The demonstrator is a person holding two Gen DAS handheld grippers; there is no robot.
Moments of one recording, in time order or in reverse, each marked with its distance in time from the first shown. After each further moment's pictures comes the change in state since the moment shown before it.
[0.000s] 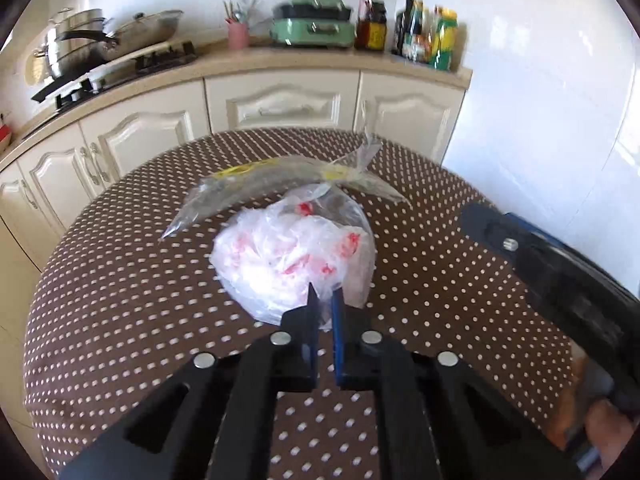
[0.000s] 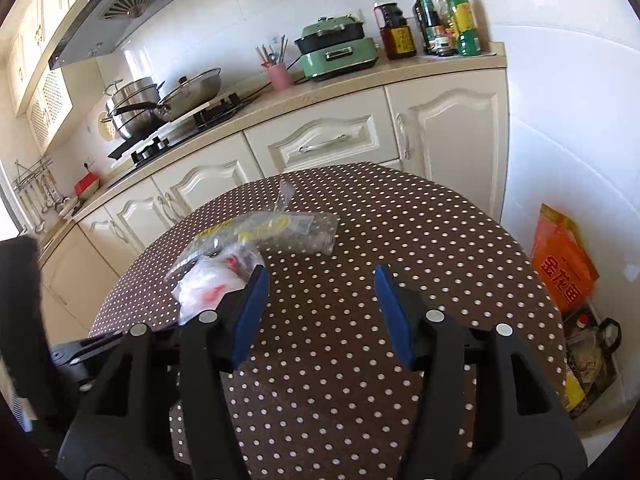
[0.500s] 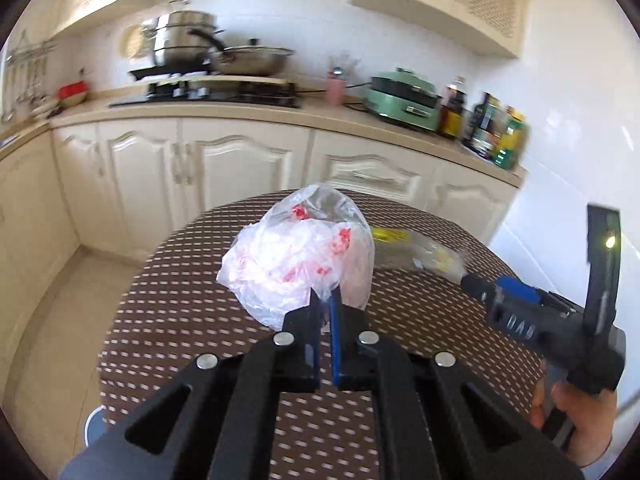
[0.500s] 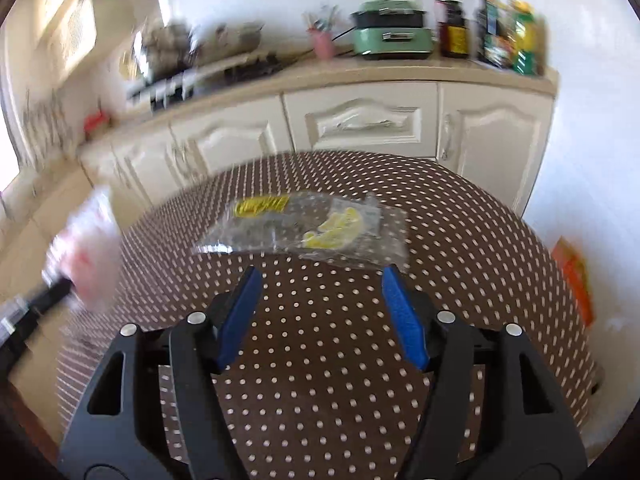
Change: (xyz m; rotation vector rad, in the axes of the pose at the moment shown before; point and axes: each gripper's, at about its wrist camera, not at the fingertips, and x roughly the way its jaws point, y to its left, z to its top) left arm -0.081 0.102 -0.016 -0.260 -0.193 0.122; right arm 0.047 0.079 0.004 -0.269 0.127 -0.033
